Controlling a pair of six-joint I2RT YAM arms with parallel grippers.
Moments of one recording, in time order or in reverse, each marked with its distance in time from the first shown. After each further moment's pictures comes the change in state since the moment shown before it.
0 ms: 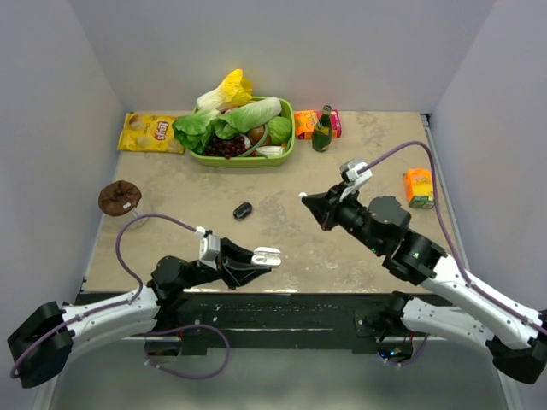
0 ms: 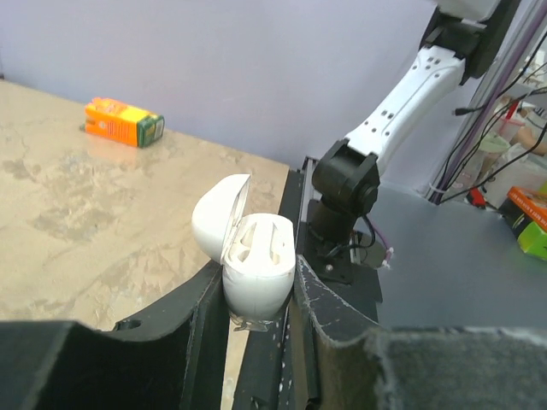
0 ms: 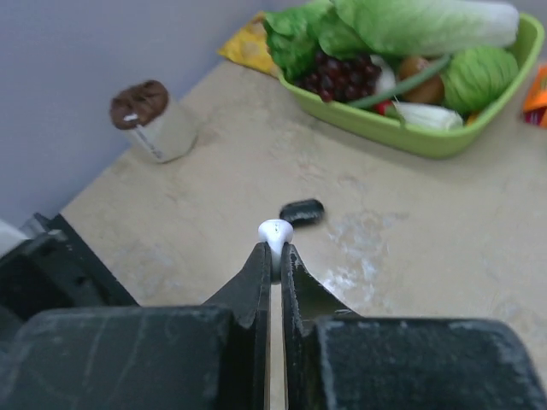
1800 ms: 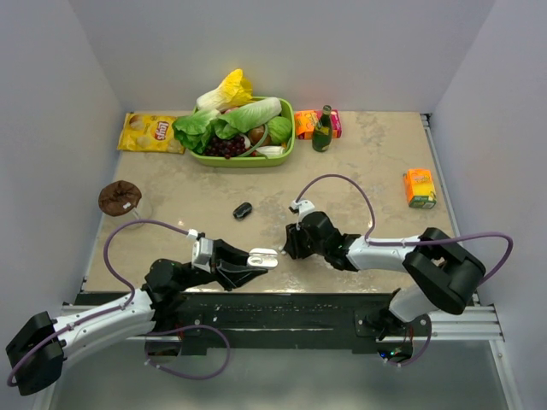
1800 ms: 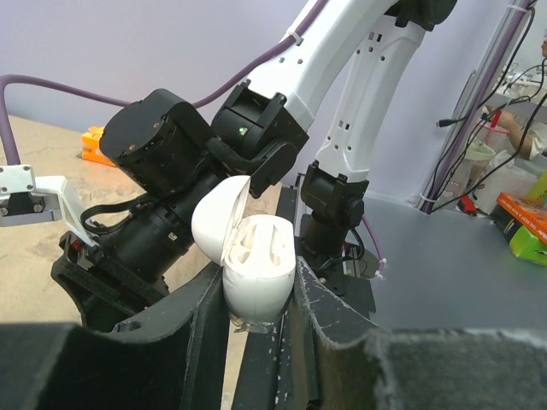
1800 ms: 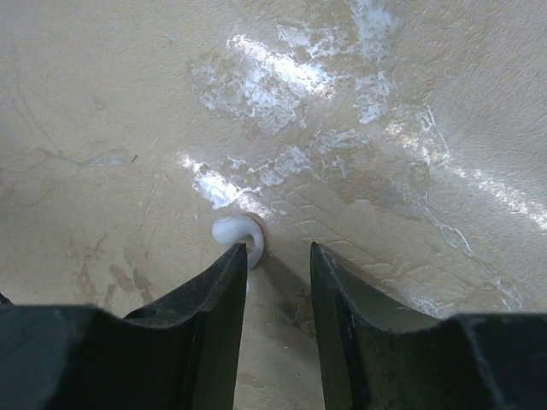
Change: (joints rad) left arm 0.000 -0.079 0.000 -0.042 0.018 0.005; right arm -0.053 0.653 -0.283 0.380 -0.177 0.099
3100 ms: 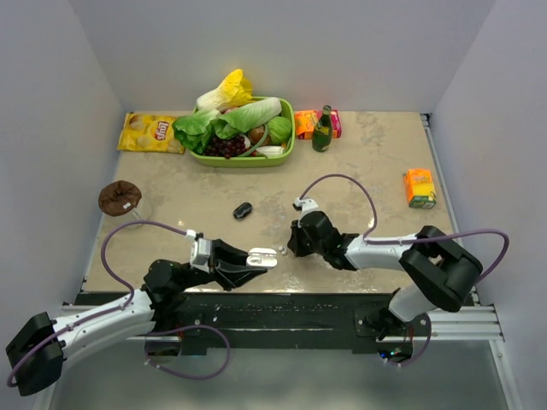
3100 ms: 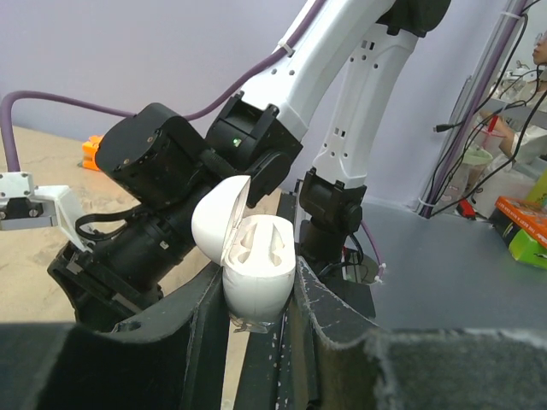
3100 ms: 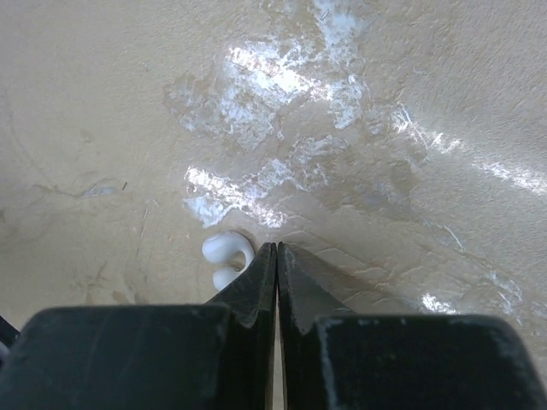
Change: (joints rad) left arm 0.000 -0.006 0.000 0.017 0.000 -0.001; right arm 0.000 0.029 0.008 0.015 0.049 0.101
